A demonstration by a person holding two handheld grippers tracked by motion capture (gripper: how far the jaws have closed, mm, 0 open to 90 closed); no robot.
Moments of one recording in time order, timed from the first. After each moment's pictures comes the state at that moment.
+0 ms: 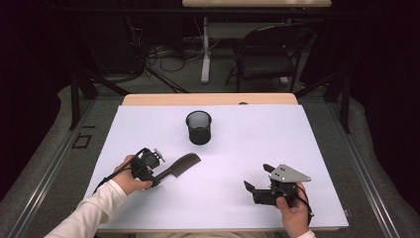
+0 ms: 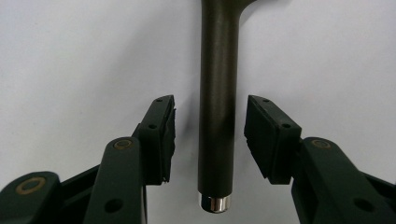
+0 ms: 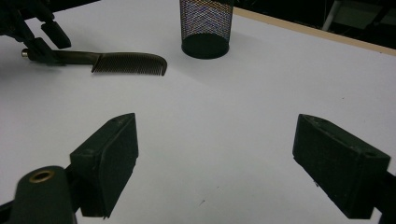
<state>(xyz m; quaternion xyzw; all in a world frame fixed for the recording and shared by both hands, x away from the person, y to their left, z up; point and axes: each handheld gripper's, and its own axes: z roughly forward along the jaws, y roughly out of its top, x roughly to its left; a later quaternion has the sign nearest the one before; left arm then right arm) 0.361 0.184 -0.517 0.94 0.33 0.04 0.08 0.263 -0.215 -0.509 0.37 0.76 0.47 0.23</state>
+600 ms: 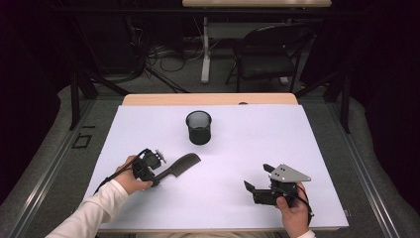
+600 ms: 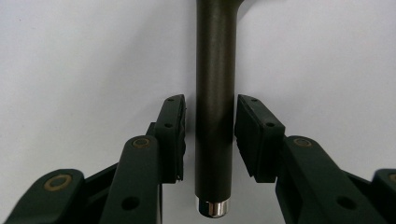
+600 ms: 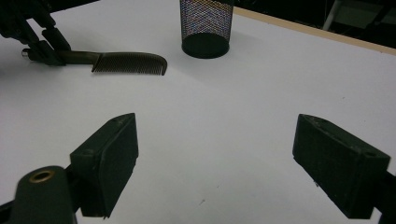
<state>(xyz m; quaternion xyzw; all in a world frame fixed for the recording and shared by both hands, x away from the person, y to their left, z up) 0.362 0.181 -0.522 0.94 0.33 0.04 0.07 0.263 -0.216 -0.509 0.37 0.76 0.47 0.23</state>
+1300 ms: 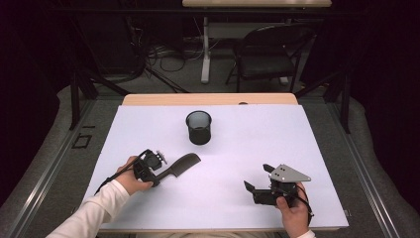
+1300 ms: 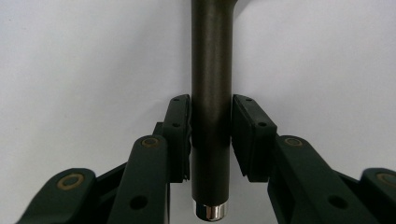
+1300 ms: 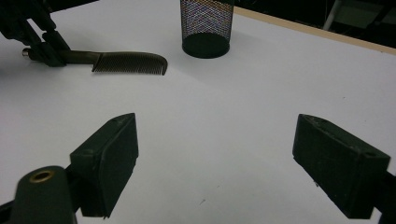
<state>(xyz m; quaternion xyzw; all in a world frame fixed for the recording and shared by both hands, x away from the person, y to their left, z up) 0.362 0.179 -0.524 0.94 0.33 0.03 0.06 0.263 -0.216 -0.509 0.37 0.77 0.47 0.23</state>
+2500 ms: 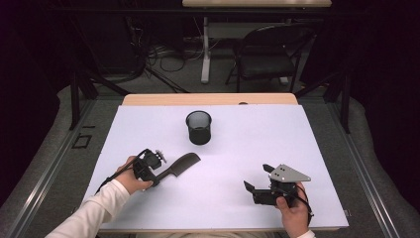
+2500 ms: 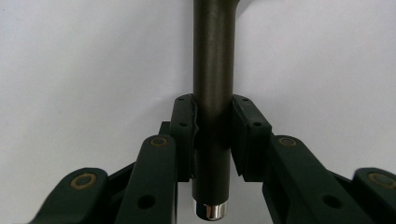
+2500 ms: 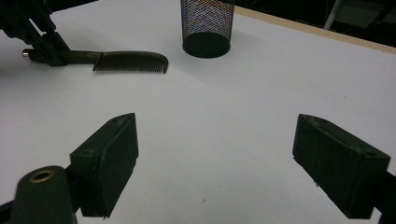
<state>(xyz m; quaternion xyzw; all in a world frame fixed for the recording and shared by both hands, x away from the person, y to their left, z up) 0.364 0.181 -0.525 0.94 0.34 0.02 0.06 0.263 -0.215 -0.510 0.37 0.77 0.47 0.23</state>
